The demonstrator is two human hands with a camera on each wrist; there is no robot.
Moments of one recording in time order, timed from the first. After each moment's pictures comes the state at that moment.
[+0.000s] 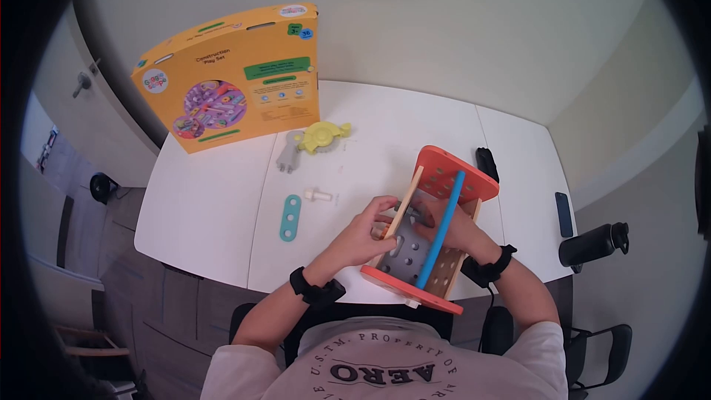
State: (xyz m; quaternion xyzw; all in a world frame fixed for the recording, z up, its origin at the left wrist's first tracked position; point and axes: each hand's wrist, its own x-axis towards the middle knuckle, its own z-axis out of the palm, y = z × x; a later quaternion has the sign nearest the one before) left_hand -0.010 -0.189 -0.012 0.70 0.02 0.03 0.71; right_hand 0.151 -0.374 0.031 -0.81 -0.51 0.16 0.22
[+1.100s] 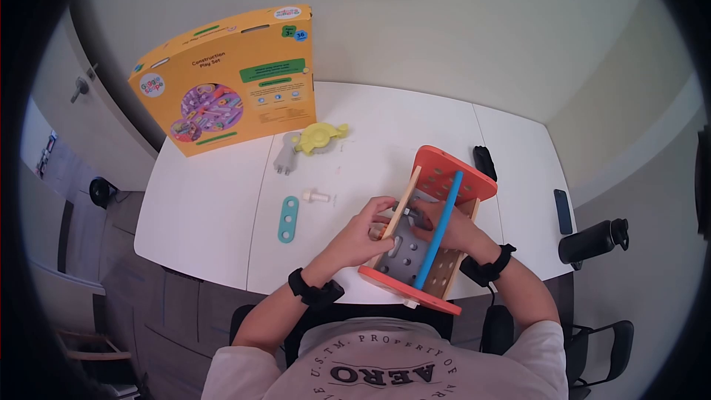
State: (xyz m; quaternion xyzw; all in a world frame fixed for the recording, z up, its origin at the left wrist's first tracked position) left_hand -0.007 -0.189 -0.021 0.72 0.01 0.04 0.70; right_hand 0.145 -0.373 0.045 -0.82 -0.50 0.20 0.18
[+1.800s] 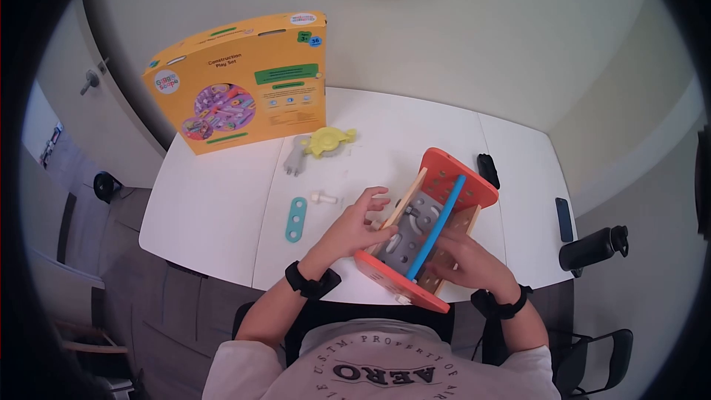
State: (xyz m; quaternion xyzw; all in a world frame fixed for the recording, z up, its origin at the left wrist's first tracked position) left_hand -0.014 -0.167 0.000 0.78 0.05 0.09 0.62; right_hand 0.094 -0.420 0.085 -0.74 -0.60 0.15 0.27
